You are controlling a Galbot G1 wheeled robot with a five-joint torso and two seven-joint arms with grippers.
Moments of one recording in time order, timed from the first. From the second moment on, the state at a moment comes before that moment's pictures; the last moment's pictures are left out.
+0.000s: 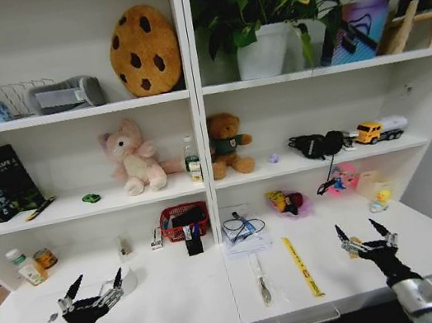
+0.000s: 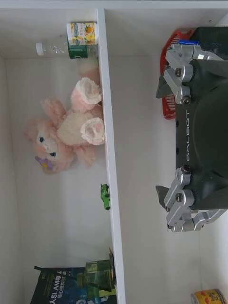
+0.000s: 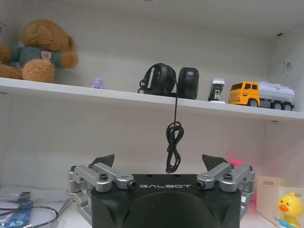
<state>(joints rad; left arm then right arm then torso) 1.99 -1.21 -0.98 -2.43 -0.50 0.08 -0.05 -1.77 1.09 0.90 1.97 0.52 0.26 -0.03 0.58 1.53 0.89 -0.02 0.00</state>
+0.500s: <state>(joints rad) 1.99 -1.21 -0.98 -2.43 -0.50 0.08 -0.05 -1.64 0.99 0.85 1.78 0.54 0.09 0.01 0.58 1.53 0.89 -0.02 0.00</state>
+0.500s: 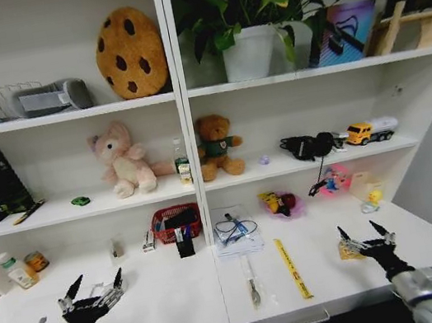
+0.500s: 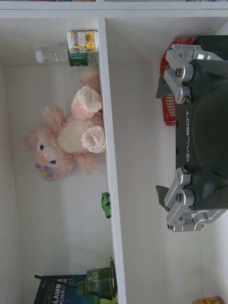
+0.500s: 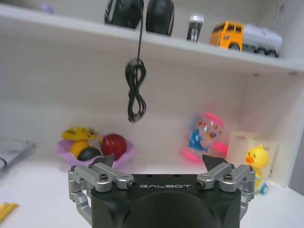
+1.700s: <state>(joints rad) 1.99 -1.21 -0.98 -2.43 -0.50 0.08 -0.05 -1.50 0.91 0.72 1.60 0.65 -0.17 0.03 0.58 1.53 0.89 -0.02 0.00</state>
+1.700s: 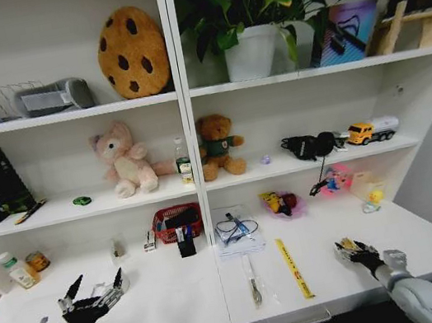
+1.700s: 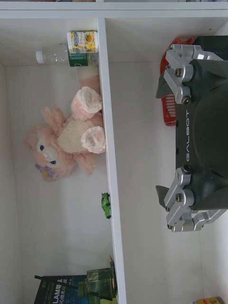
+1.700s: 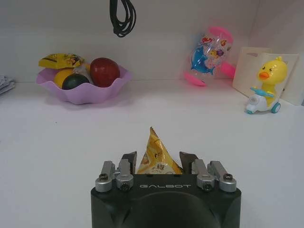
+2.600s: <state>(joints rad) 1.99 -1.21 -0.98 -2.43 -0.50 0.08 -0.05 -1.07 0.85 0.41 1.56 0.73 -0.18 0.04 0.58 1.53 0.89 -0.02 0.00</state>
